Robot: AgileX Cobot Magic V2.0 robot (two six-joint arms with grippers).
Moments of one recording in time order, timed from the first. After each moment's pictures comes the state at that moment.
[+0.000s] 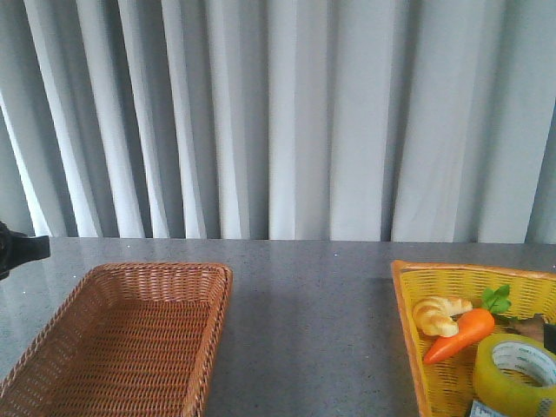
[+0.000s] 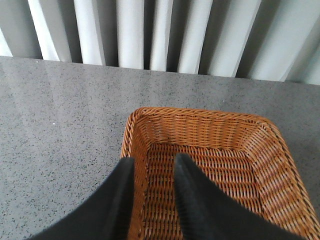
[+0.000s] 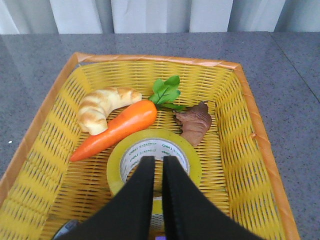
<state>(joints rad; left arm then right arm) -0.03 1.30 -1.12 0.13 0.35 -0.31 0.02 1.05 -0.82 -0.46 0.38 0.46</state>
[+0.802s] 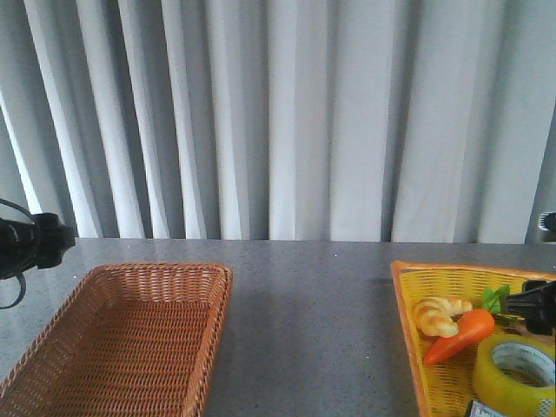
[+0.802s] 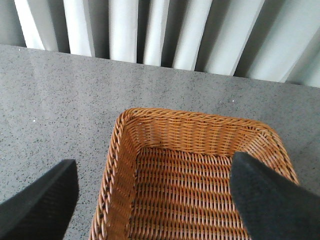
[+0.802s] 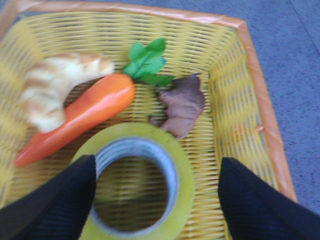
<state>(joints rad) -0.03 1.43 -1.20 0.08 0.33 -0.31 0.00 1.45 -1.13 -0.49 0.57 0.48</state>
